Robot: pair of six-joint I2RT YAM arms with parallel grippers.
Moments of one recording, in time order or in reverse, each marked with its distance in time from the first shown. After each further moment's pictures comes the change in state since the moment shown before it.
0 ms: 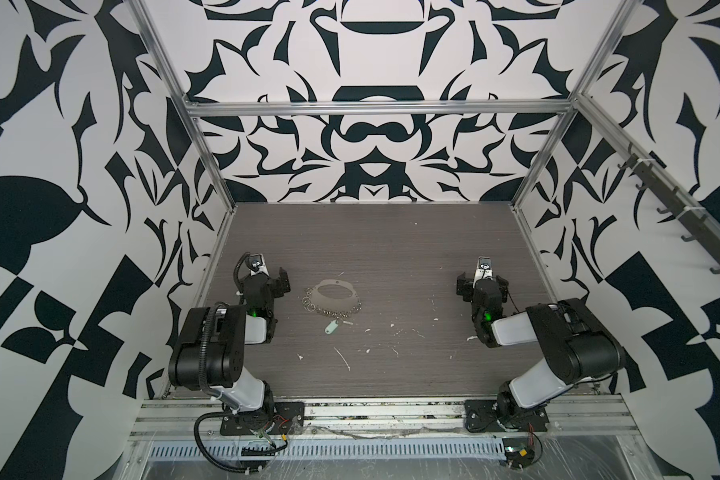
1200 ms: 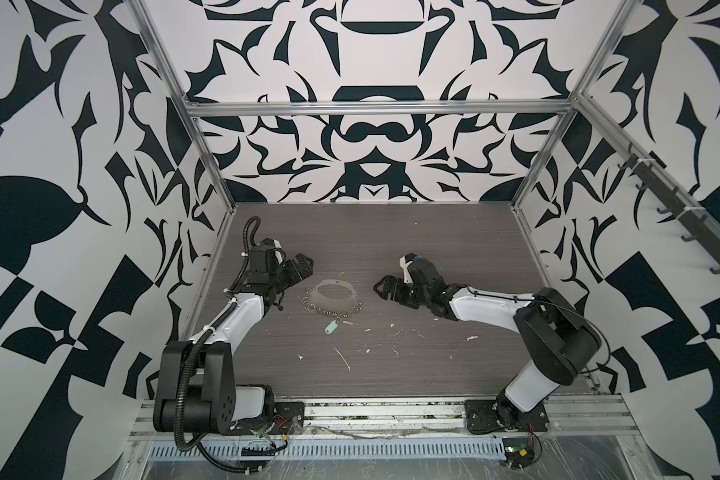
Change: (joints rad) left arm -0.082 -0.222 0.367 -0.945 0.484 -0.505; right arm 0.474 0.101 0.518 -0.747 -0.715 0.893
